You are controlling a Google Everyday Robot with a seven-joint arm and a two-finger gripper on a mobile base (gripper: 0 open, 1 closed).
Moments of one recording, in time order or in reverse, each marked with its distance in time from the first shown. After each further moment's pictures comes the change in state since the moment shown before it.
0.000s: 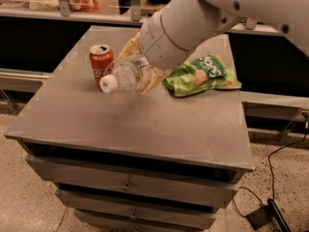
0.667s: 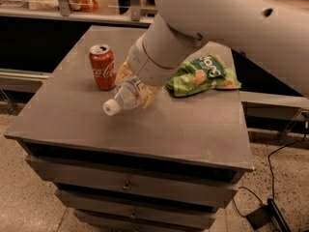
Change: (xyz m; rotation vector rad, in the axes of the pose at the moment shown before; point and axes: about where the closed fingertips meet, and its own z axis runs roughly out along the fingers) arm 0.006 0.026 0.039 -0.127 0.092 -0.134
